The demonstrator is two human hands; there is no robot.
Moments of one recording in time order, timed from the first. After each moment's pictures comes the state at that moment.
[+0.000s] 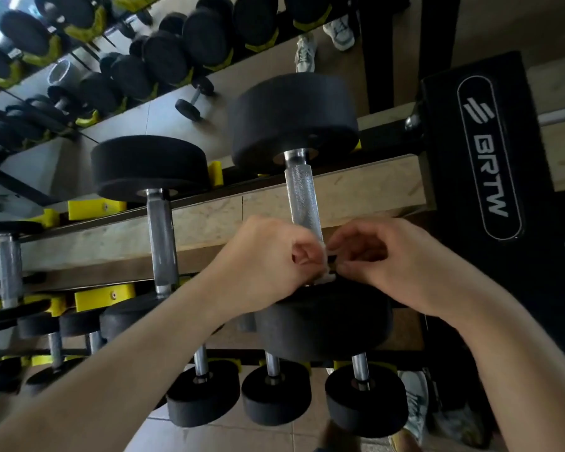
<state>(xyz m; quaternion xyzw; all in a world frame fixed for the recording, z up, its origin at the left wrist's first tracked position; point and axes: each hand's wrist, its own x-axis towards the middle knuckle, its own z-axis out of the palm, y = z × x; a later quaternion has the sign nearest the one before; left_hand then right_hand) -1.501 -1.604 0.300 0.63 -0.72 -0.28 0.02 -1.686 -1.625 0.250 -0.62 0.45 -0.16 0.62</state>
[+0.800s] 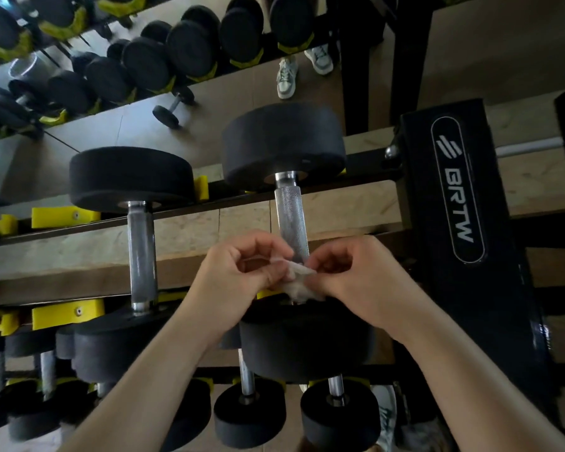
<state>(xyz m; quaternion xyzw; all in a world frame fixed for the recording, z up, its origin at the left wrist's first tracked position) -1.486 -1.588 0.289 0.64 -0.47 -0.51 0.33 -1.663 -1.622 0.261 -0.56 0.50 -0.19 0.63</state>
